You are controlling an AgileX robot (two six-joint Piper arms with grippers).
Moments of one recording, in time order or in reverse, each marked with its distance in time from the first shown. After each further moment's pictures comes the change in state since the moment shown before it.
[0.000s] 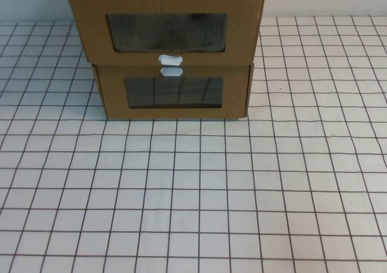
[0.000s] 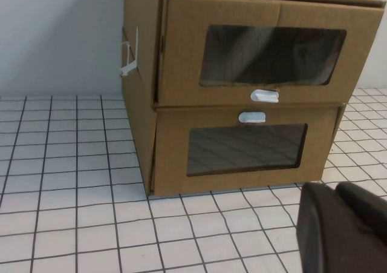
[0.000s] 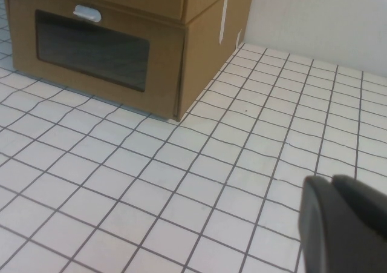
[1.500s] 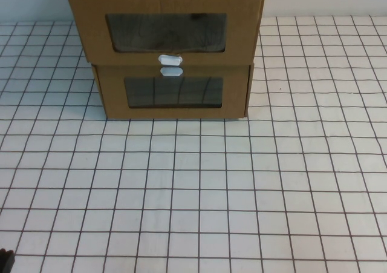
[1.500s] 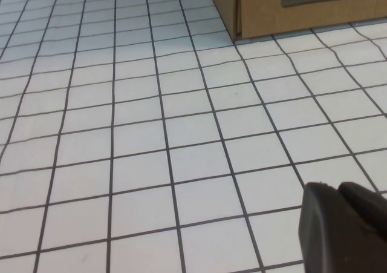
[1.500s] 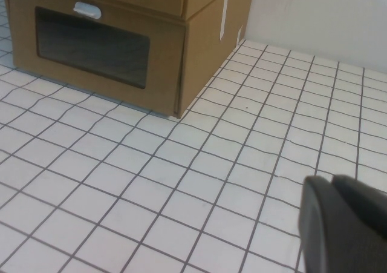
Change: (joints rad) right arm 0.000 0.000 0.001 0.002 0.005 0.000; left arm 0.000 -0.203 0.459 0.342 -0.106 -0.129
